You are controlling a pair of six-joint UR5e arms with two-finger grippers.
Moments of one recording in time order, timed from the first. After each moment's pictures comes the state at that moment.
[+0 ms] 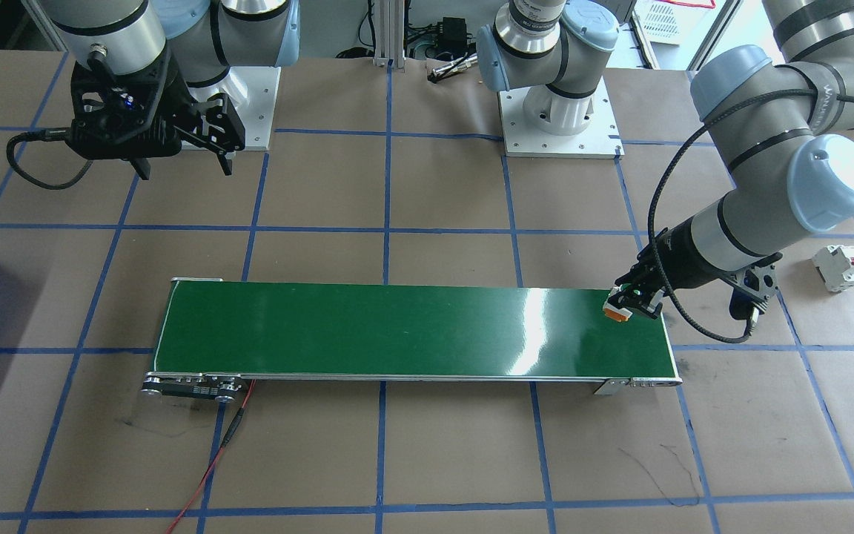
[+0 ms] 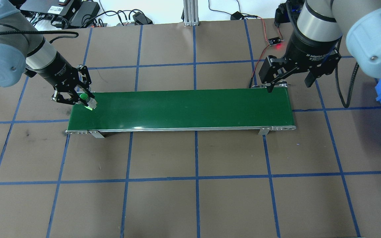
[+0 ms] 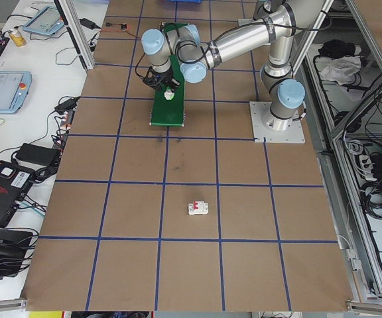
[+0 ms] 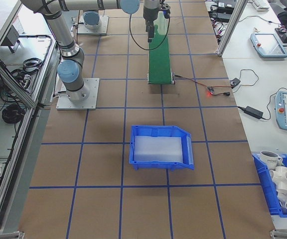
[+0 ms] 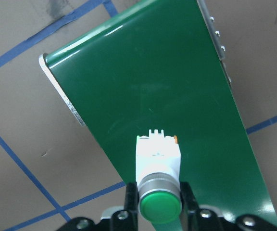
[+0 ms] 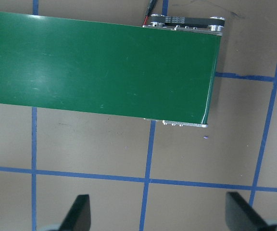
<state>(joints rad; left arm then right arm) -1.31 -1.78 -1.70 -1.41 1.41 -0.82 1.61 -1.61 1.60 -1.52 -1.58 -0.06</state>
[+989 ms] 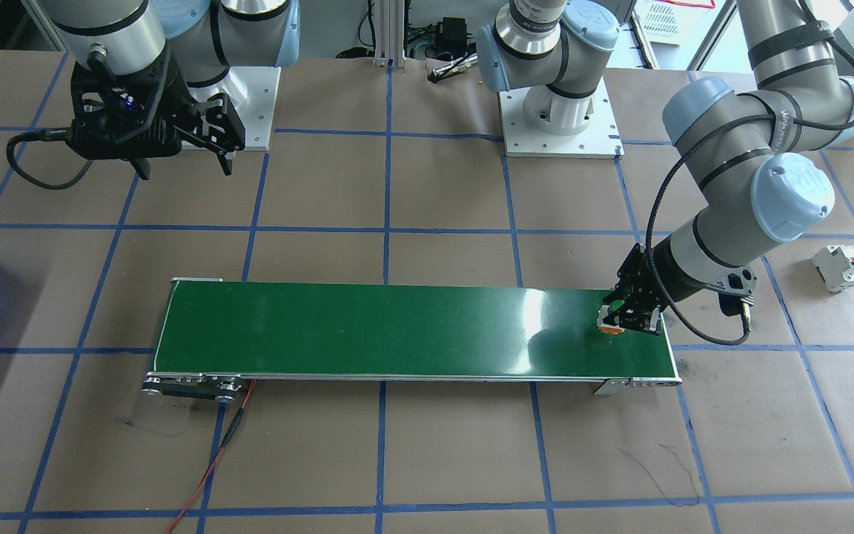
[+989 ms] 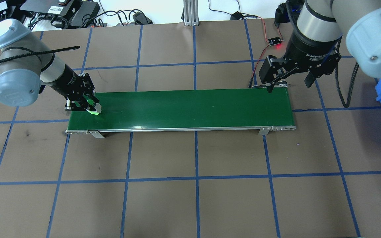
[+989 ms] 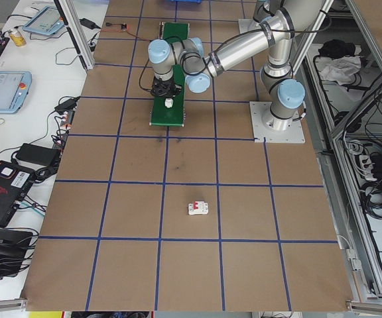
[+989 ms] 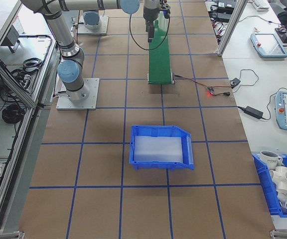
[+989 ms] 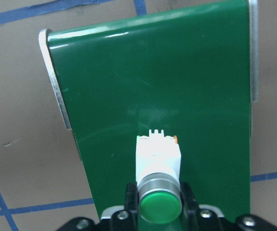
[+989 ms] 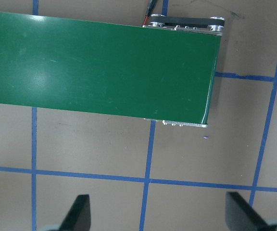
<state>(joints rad) -1.30 -1.79 -1.83 -1.20 1.40 -1.13 1.61 -1.61 1.60 -1.52 -1.58 -0.06</state>
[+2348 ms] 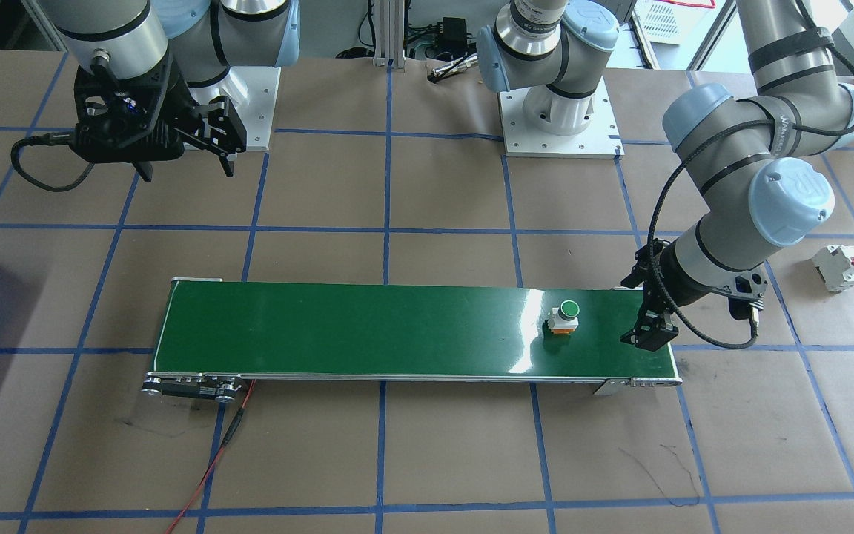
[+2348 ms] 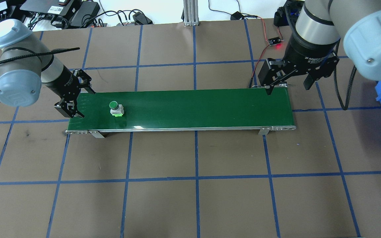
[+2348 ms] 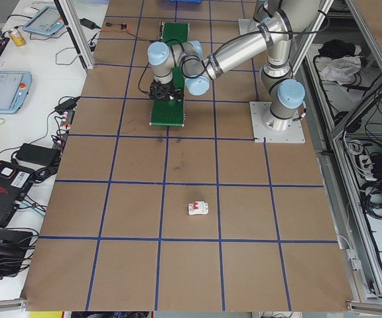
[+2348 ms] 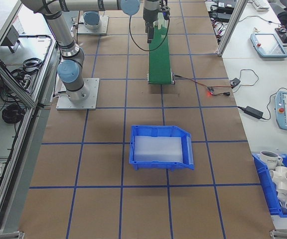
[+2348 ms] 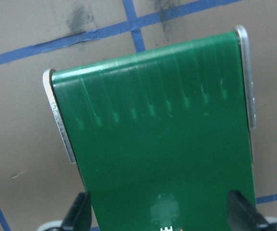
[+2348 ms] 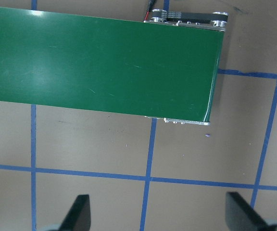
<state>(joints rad) -1.30 -1.80 -1.83 -1.17 1.47 -1.08 1.61 -1.61 1.62 -1.53 -1.58 -0.06</state>
